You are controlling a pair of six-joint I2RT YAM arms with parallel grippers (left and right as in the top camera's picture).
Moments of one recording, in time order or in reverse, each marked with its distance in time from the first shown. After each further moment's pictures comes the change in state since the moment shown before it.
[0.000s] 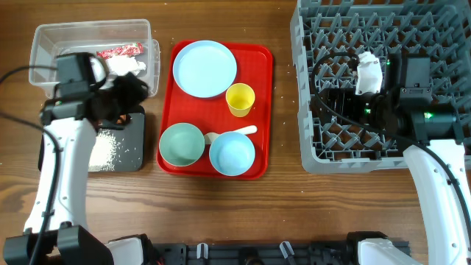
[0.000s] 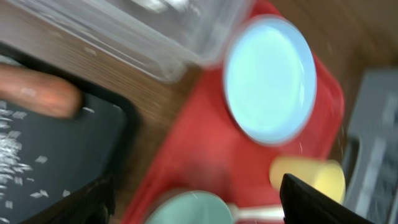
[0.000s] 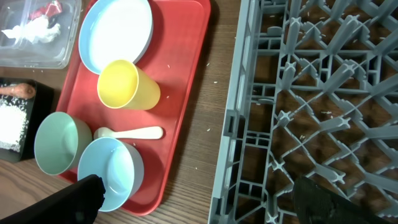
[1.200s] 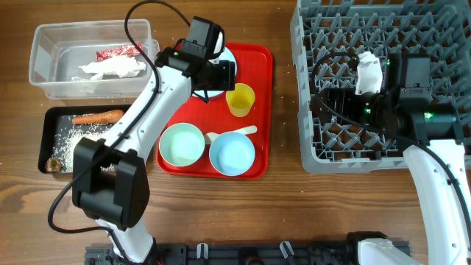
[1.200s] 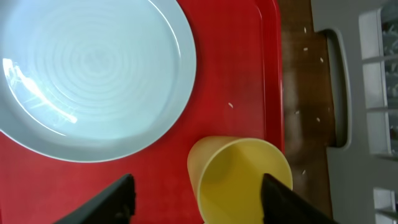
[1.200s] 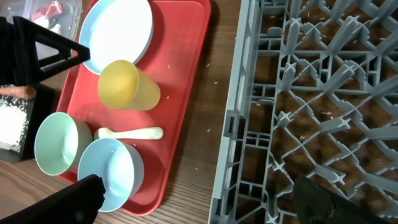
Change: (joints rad) left arm -0.529 0.434 0.390 -0.001 -0.164 0.121; right arm 0.000 0.000 0.000 0.001 0.000 0.000
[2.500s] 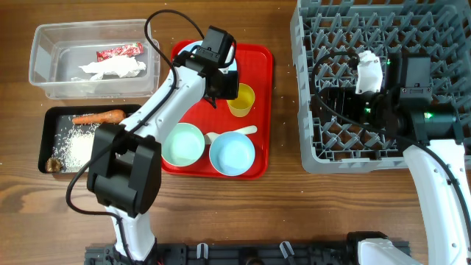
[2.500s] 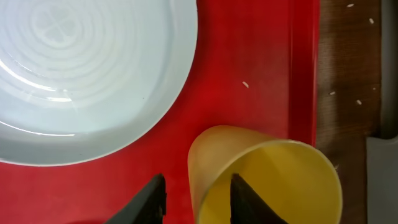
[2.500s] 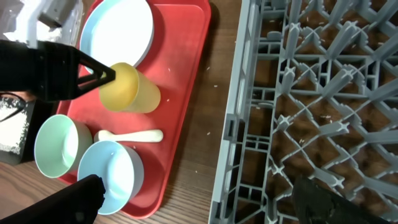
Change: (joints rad) left arm -0.037 0.105 0.000 -0.004 -0.015 0.003; right arm 0.000 0.000 0.000 0.012 0.000 0.000
